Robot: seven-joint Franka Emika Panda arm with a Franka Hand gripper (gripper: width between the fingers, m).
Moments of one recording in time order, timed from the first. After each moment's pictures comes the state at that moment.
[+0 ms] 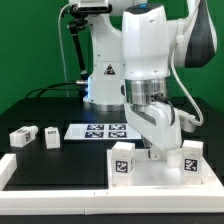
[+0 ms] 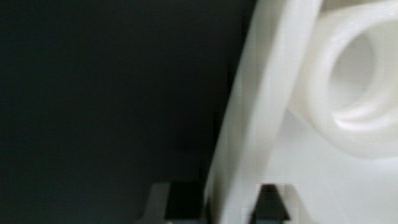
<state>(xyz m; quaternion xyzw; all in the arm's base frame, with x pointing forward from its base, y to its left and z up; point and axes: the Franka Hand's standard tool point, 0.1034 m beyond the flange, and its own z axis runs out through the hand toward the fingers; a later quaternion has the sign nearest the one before) 0.490 0.072 0.011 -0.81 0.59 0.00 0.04</state>
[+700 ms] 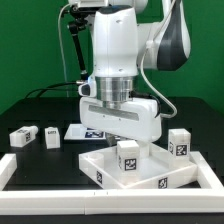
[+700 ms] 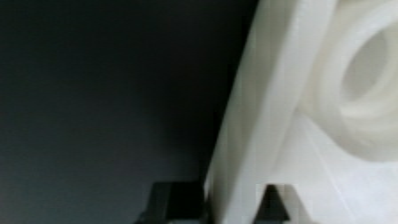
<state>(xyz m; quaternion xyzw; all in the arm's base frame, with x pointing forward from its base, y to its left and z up) 0.468 0.003 0.010 -0.93 0.37 -0.03 0.02</state>
